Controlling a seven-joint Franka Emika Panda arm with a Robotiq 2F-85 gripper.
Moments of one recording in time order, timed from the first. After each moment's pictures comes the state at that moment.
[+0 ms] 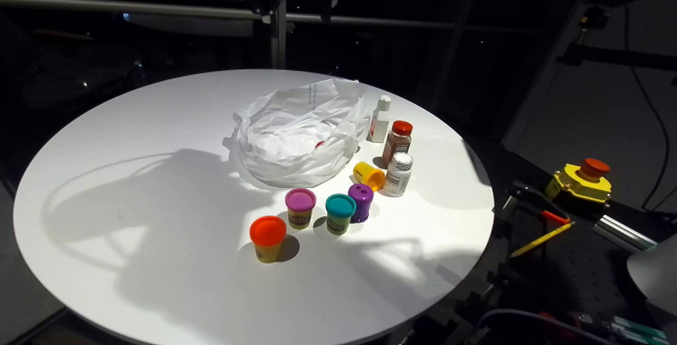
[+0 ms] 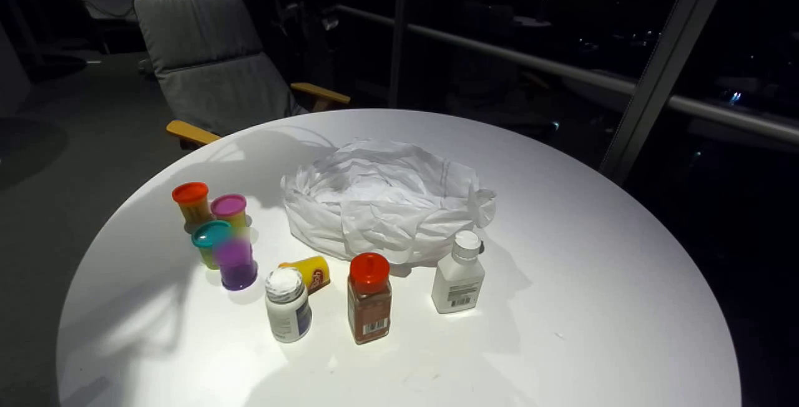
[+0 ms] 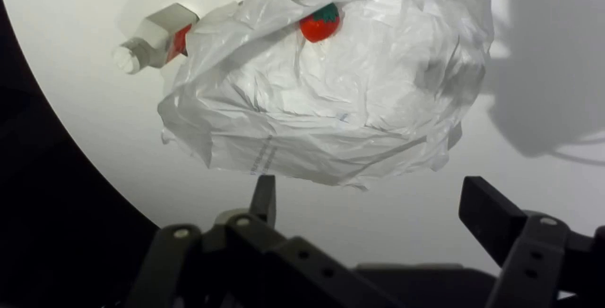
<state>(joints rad) 0.35 0.23 -0.08 -1.96 -0.52 2.26 0.92</state>
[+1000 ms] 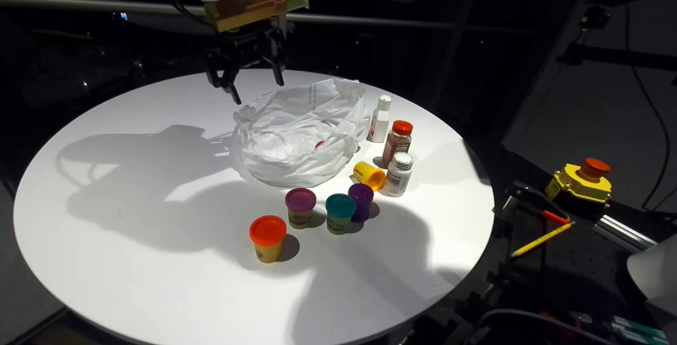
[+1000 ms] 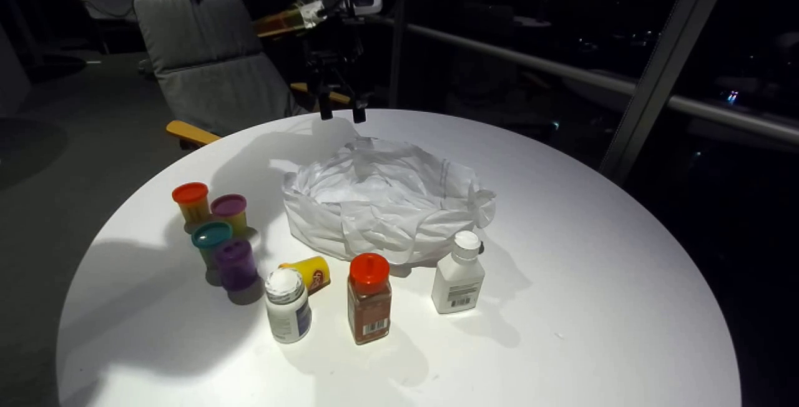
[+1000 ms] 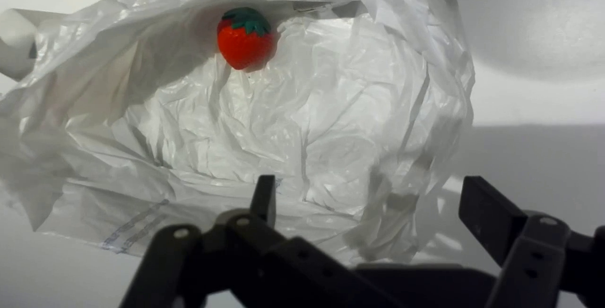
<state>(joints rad) 0.25 0.85 -0.02 -1.24 -0.23 1.93 0.59</state>
